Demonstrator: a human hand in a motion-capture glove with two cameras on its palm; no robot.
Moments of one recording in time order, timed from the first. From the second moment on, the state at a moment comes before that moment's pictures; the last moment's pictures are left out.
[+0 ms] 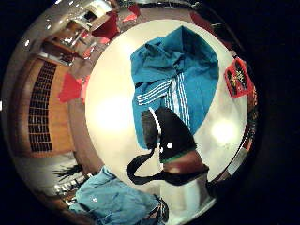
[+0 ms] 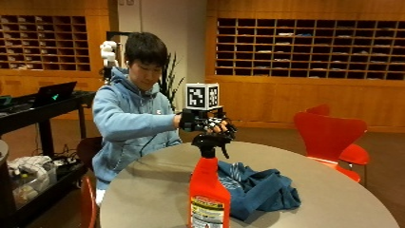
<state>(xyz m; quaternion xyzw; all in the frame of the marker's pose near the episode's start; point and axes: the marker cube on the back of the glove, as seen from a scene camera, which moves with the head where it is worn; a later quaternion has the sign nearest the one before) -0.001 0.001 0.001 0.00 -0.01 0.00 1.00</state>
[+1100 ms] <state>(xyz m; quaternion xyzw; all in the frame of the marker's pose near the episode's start) 0.014 0.046 -0.025 0.26 -0.19 0.03 0.95</state>
